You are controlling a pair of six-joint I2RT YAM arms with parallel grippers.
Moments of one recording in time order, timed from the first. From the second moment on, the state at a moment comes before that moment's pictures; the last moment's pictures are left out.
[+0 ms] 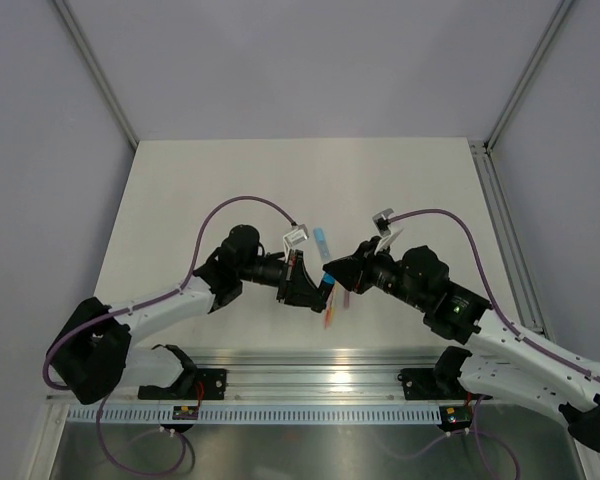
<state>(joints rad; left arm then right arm) -0.72 1.26 0.63 0.40 0.99 -0.61 0.91 0.83 0.69 -0.06 -0.03 0.58</state>
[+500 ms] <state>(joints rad) -0.65 1.36 0.70 0.45 1.11 -0.66 0.91 0.77 0.50 0.23 0.07 0.67</state>
